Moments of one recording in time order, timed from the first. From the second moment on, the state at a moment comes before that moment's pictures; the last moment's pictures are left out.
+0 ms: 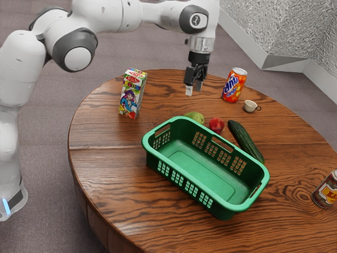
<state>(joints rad) 0.13 0.36 0.20 -1.30 -0.36 1.57 -2.01</state>
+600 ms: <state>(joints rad) 0.17 0.50 0.19 -1.30 -0.37 1.75 -1.98</state>
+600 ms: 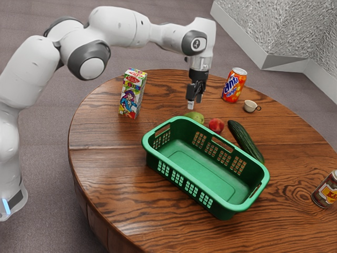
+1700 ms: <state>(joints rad) 0.15 0.36 0.11 -1.58 -0.39 1.99 -1.99</state>
